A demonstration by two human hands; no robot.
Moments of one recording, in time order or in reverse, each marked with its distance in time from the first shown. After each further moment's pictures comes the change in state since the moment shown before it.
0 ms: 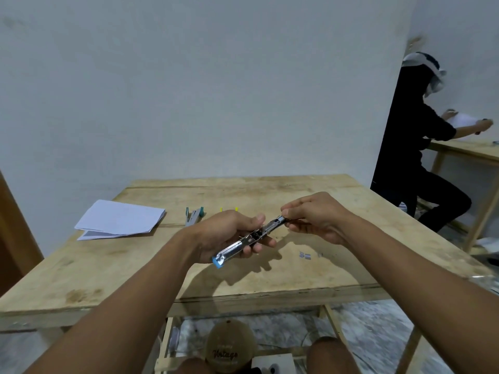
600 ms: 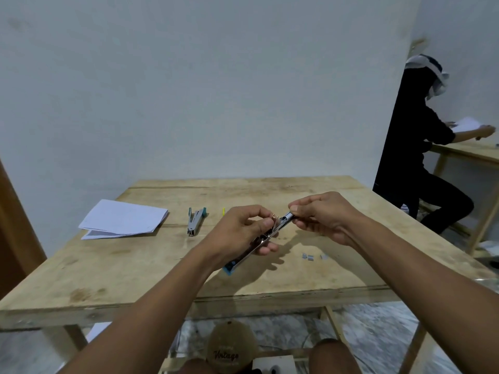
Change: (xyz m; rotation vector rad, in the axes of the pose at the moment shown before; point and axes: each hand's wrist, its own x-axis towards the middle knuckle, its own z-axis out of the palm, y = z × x) left_hand 0.000 -0.011 0.020 0.202 0.221 0.352; right_hand -0.004 -0.002 -0.006 0.067 0.031 -0.018
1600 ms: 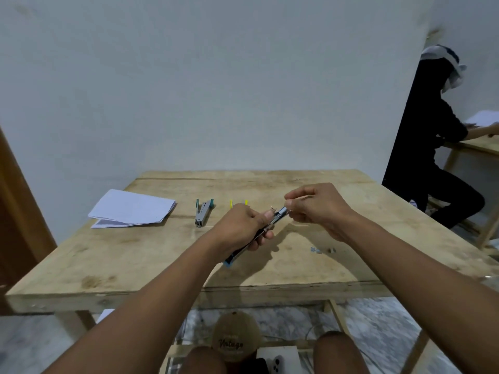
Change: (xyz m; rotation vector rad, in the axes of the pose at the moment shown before) left_hand 0.004 -0.005 -0.007 0.153 0.095 -0.173; right_hand 0.005 0.006 0.022 -0.236 0.033 -0.178
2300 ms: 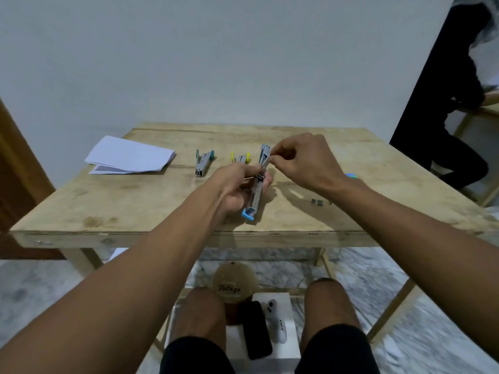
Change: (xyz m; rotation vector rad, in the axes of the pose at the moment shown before) left_hand 0.007 -0.015 0.002 -0.801 0.045 -0.266; right_hand -0.011 0.002 0.027 -0.643 0.081 -0.591
